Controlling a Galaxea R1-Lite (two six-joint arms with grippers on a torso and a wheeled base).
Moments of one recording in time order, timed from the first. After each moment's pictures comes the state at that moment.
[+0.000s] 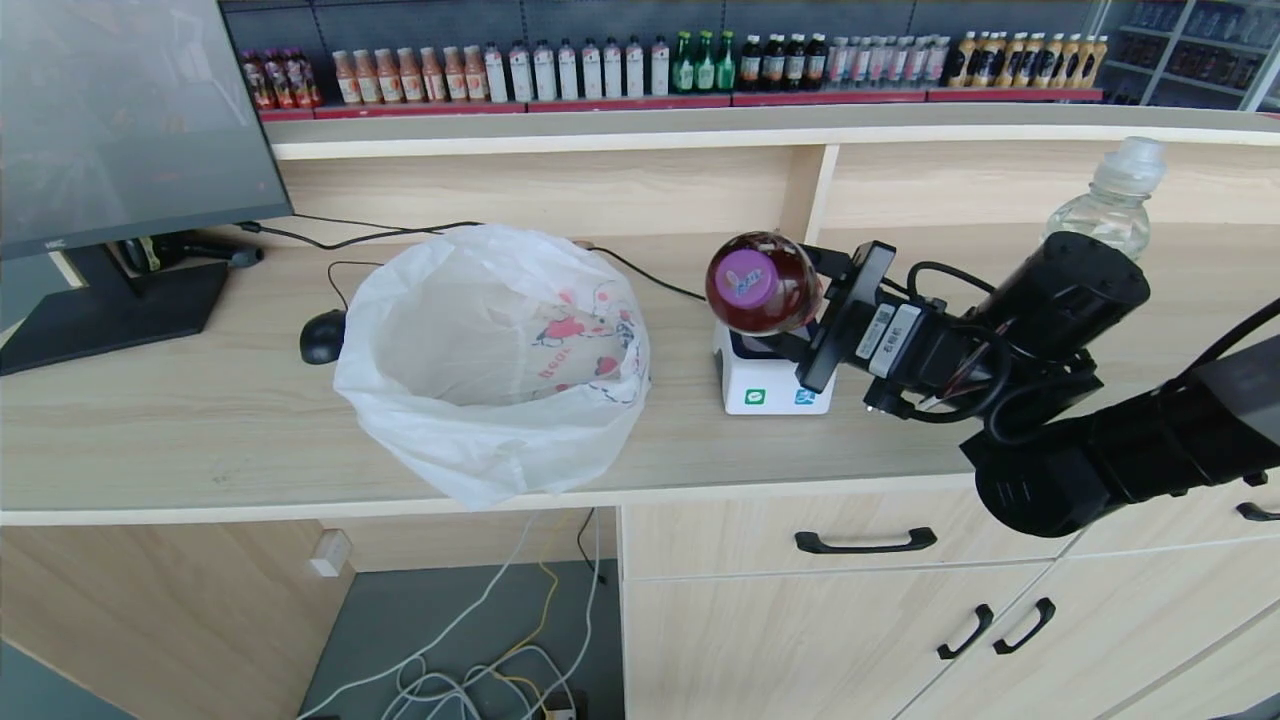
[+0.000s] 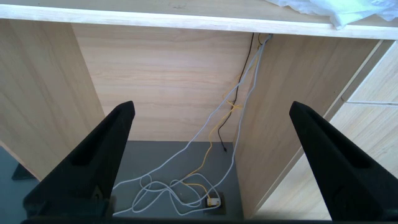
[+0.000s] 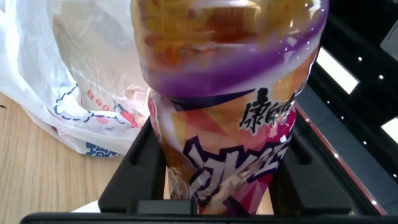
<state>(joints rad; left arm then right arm) 0.00 0.00 0.00 0.00 0.00 0.00 0.38 2.01 -1.05 -1.43 0.80 -0.92</state>
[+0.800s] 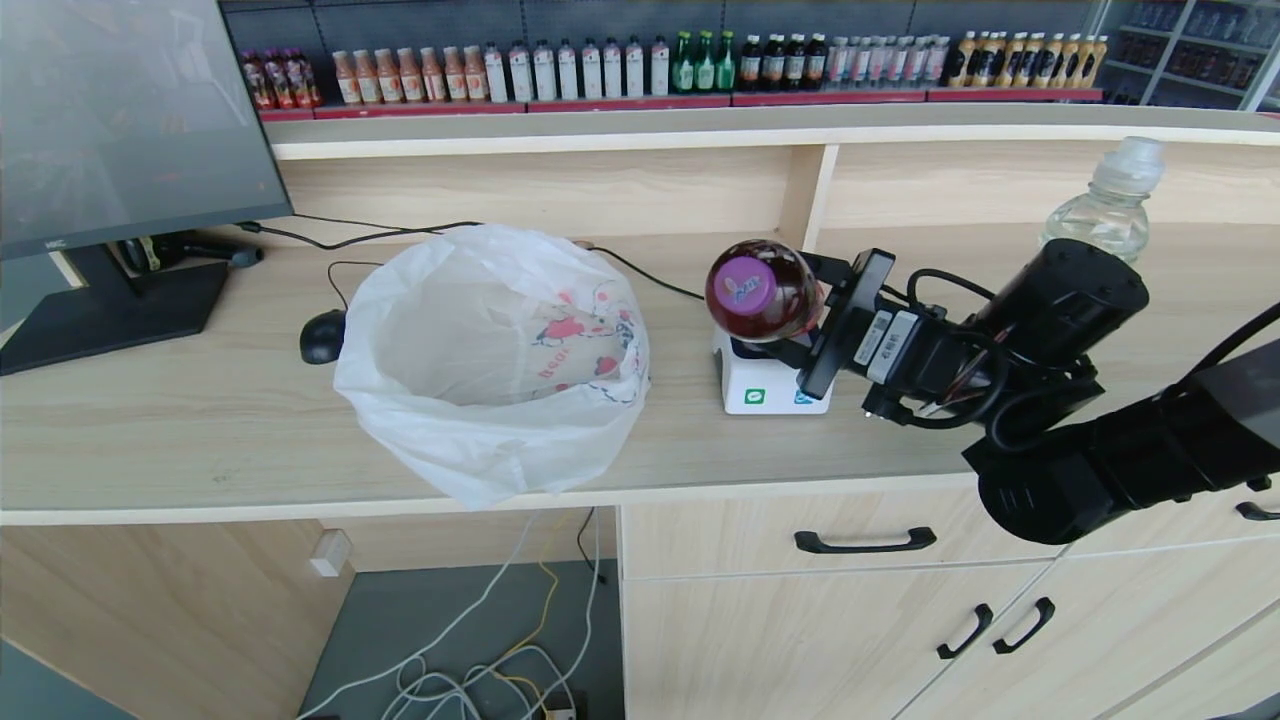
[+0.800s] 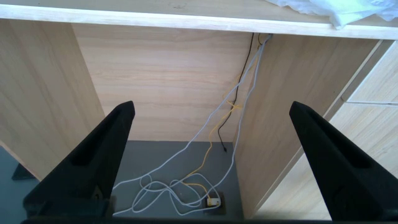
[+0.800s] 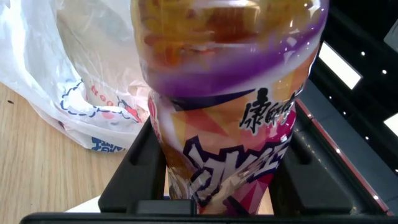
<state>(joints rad) 0.00 0.00 0.00 0.00 0.00 0.00 0.38 2.00 -1.03 -1.43 0.78 -0.93</state>
